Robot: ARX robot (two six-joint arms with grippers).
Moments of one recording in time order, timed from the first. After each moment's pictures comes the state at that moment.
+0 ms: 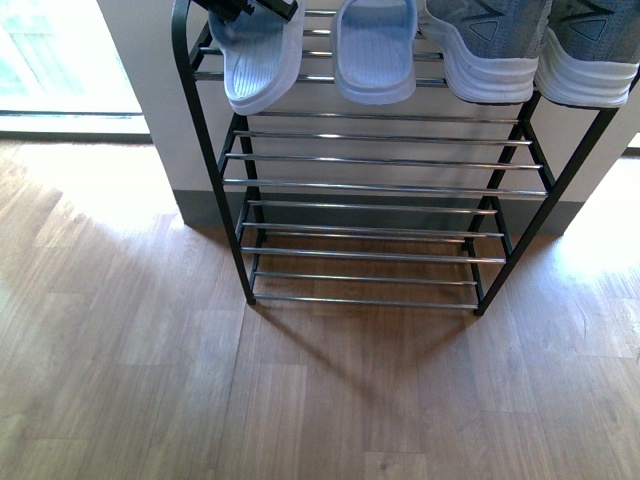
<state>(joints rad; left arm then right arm) -0.30 2.70 2.54 -0.59 -0.26 0.33 0.00 0.00 0.02 0.00 0.00 -0.01</state>
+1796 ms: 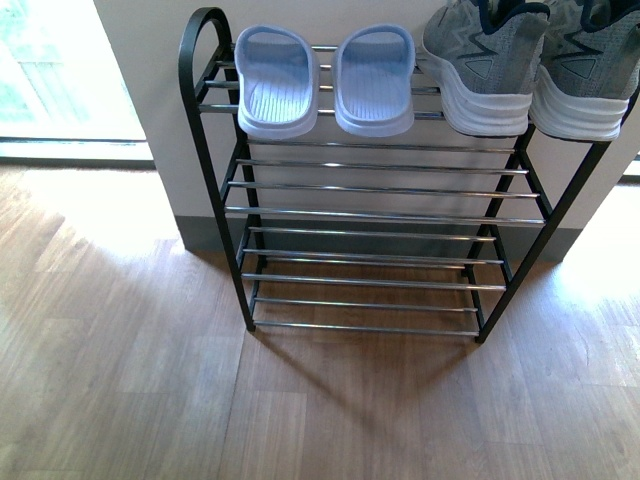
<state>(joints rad) 0.00 1.09 0.16 0.92 -0.01 0.00 0.00 0.00 0.02 0.00 0.00 -0.01</state>
